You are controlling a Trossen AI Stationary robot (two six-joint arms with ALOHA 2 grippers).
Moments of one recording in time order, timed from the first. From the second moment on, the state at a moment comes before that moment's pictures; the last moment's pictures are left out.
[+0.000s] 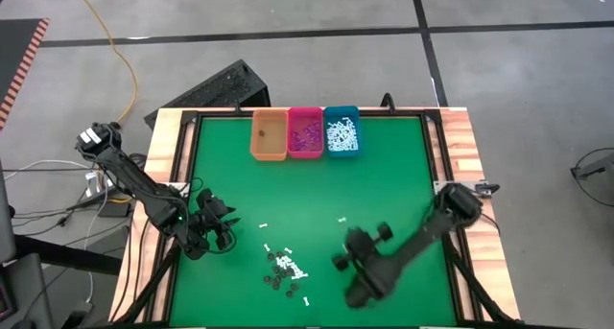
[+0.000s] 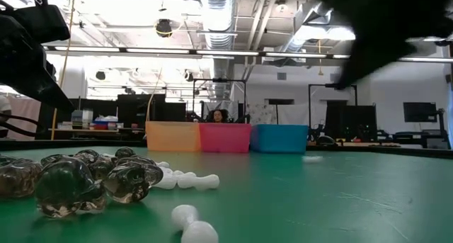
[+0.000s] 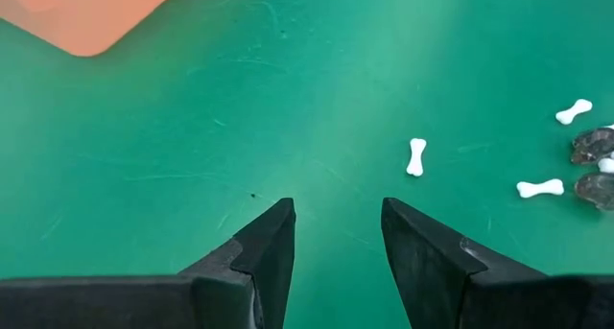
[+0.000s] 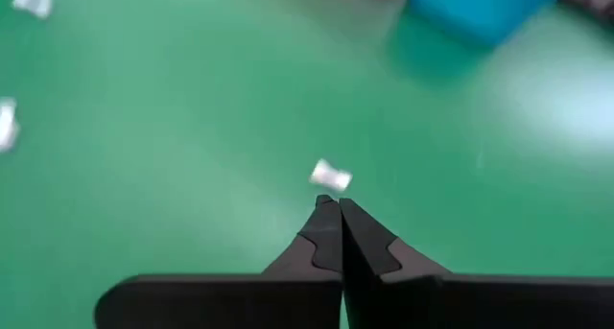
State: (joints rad) left arm -0.77 1.03 0.44 -0.50 -0.79 -1.08; right arm 0.72 2.04 1.54 -1.37 0.84 1.80
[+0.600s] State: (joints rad) left arm -0.77 1.03 0.44 -0.50 -0.79 -1.08; right arm 0.15 1.59 1.38 -0.57 0.44 0.40
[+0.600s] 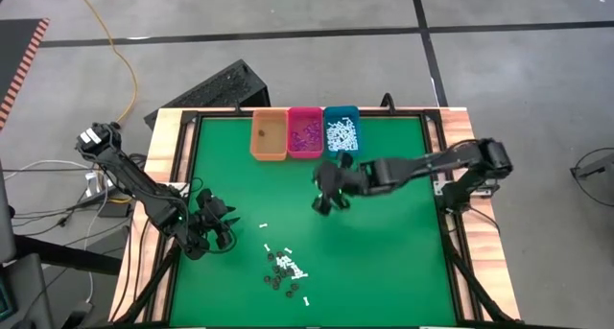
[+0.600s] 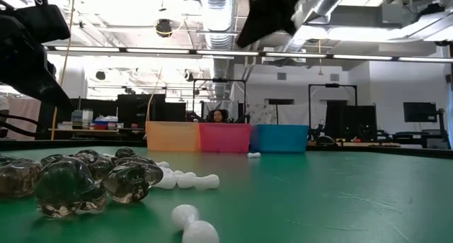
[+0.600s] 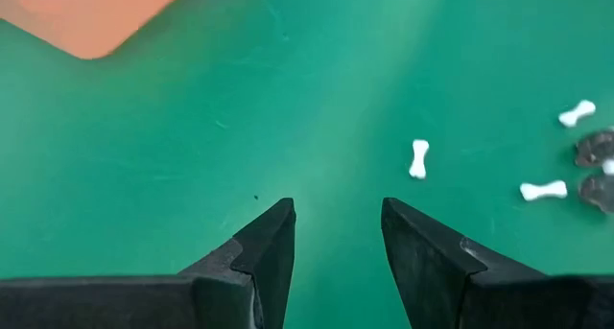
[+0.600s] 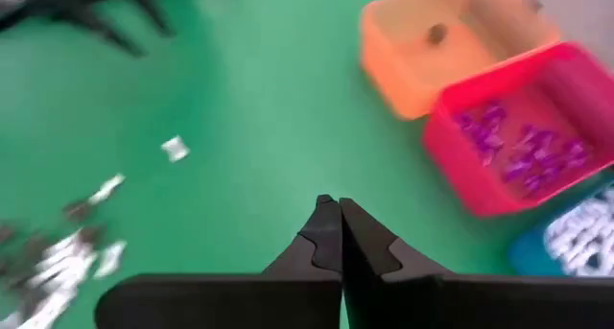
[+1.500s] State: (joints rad) left arm -0.77 1.03 0.44 -0.51 -0.82 -1.07; right arm -0.19 1.86 1.00 0.26 0.15 0.36
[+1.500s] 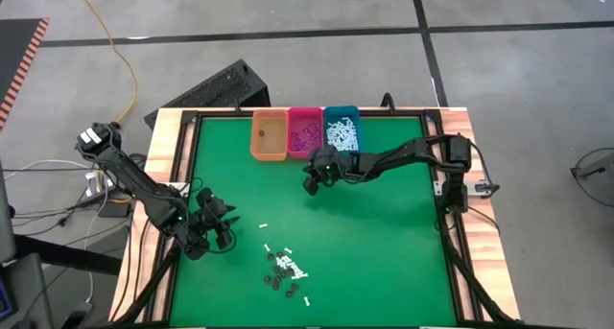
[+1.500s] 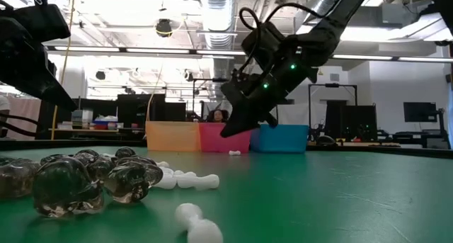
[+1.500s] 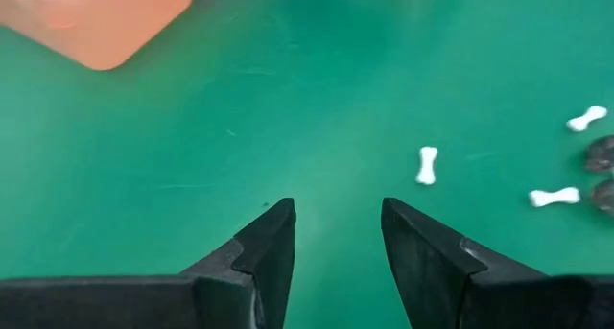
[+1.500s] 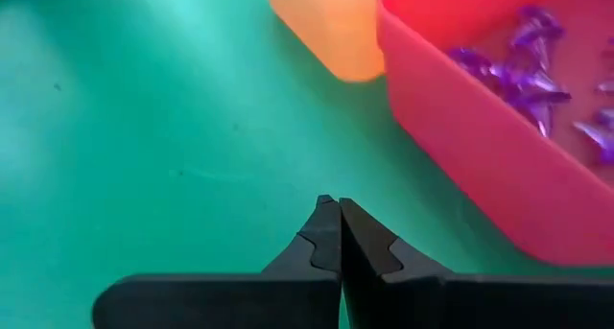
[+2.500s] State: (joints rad) left arm -0.77 1.03 0.44 -0.48 -0.81 -1.06; right arm -0.11 1.46 0.97 -0.20 0.11 0.11
